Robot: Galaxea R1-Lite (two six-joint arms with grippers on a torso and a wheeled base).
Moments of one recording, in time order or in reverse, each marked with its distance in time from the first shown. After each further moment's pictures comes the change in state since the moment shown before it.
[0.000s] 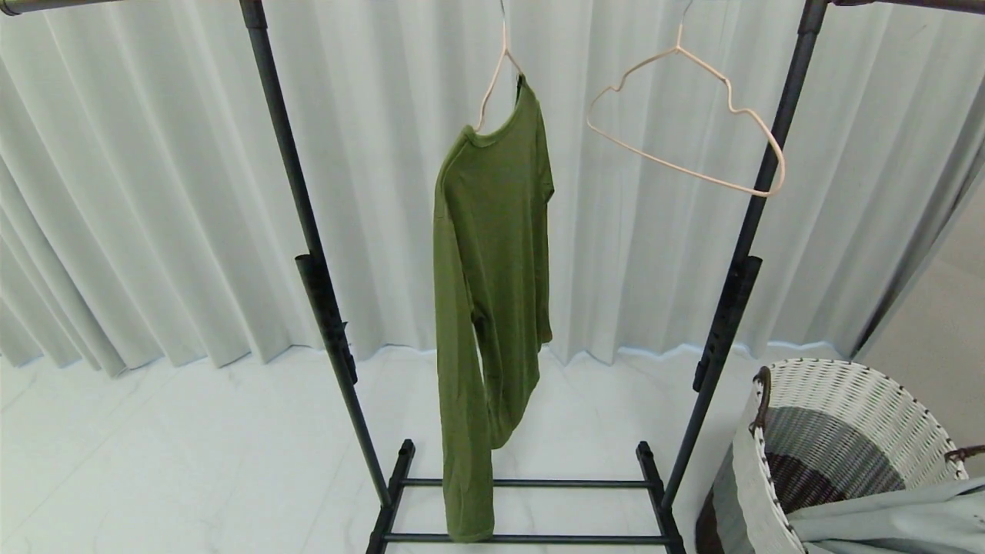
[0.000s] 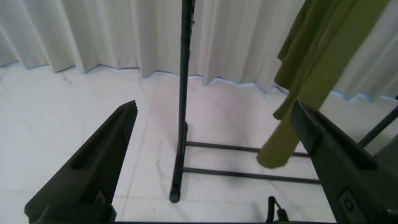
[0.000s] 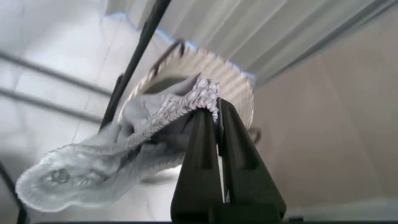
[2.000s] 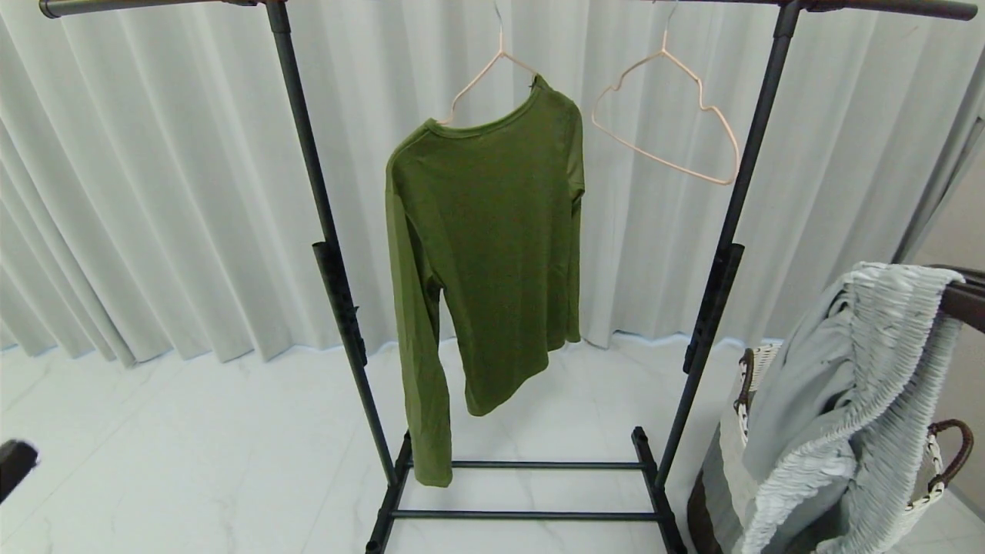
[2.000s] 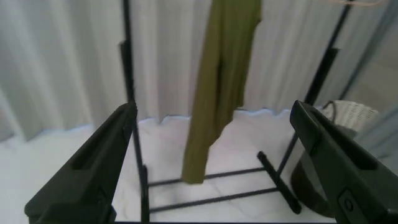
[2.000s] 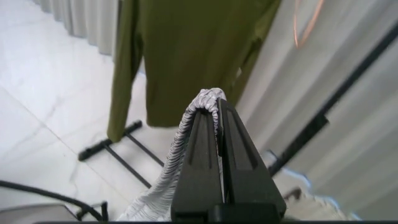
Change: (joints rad) left arm -0.301 0.407 -0.481 -0.093 -0.031 0.072; right arm 0.547 0.463 -0.203 -0.568 0.191 0.220
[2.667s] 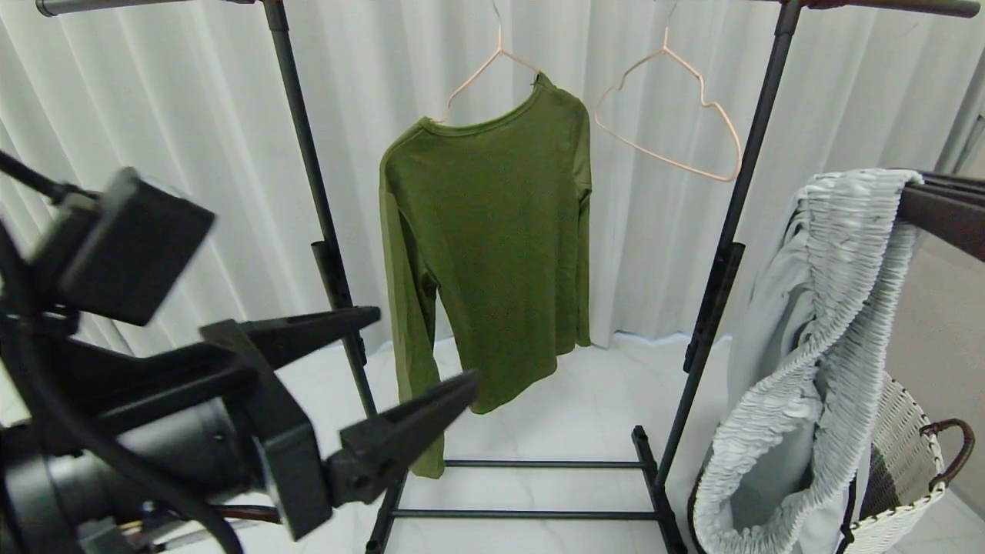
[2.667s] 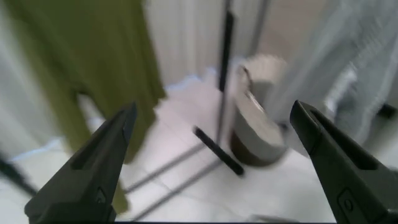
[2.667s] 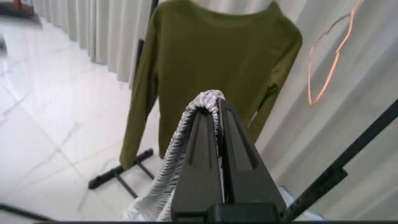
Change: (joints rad) left arm -0.441 0.690 -0.207 -0.260 0.000 -0.044; right arm 0.090 0.132 -0.124 -0.124 -0.008 -0.005
